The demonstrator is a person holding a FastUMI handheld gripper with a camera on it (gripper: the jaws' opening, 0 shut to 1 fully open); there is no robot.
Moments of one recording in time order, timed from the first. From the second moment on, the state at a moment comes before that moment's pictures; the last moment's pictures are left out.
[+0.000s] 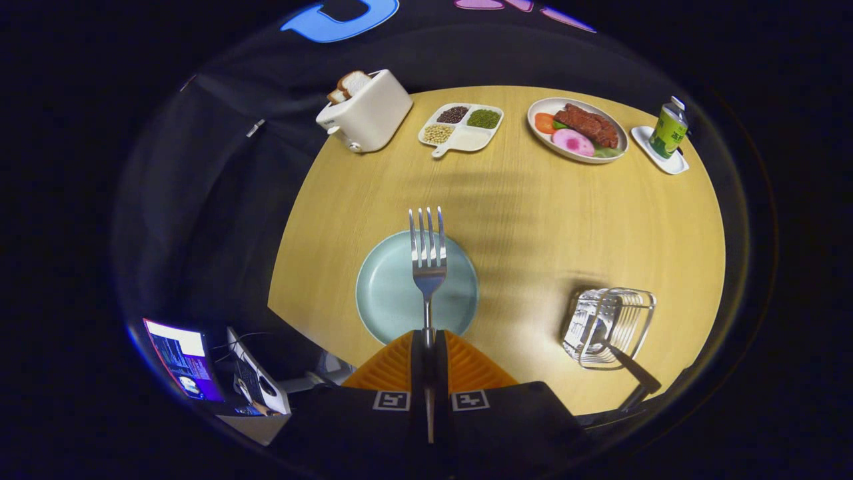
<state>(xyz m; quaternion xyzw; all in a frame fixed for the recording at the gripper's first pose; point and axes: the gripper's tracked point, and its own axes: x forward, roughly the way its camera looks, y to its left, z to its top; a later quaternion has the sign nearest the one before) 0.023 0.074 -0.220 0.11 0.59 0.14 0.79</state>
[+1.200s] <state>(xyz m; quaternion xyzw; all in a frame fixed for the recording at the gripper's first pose) -0.041 -0.089 -0.249 -0.01 0.80 0.08 0.59</state>
